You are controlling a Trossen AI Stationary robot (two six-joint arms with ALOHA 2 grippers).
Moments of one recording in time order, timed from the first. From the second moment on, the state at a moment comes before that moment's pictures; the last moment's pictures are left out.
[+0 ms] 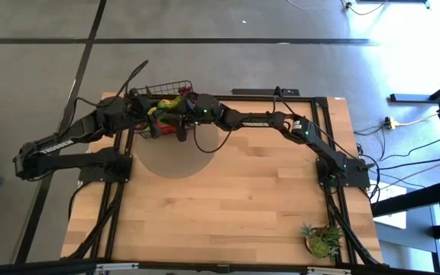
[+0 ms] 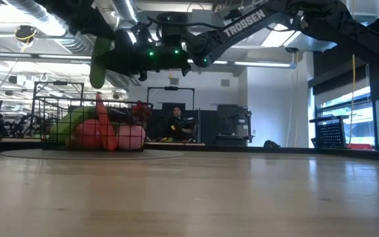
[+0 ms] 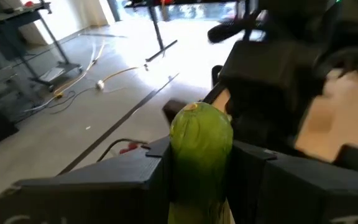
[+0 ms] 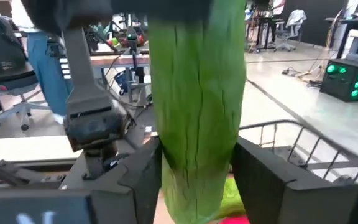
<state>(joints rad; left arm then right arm) 0.43 0.64 0.74 -0.31 -0.27 0.11 -0.26 2.41 1.96 0.41 -0.24 0.02</state>
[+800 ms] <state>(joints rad) 0.57 0.67 0.73 -0.44 -0.67 0.11 -0.32 2.41 2.35 -0.16 -0.22 -0.09</state>
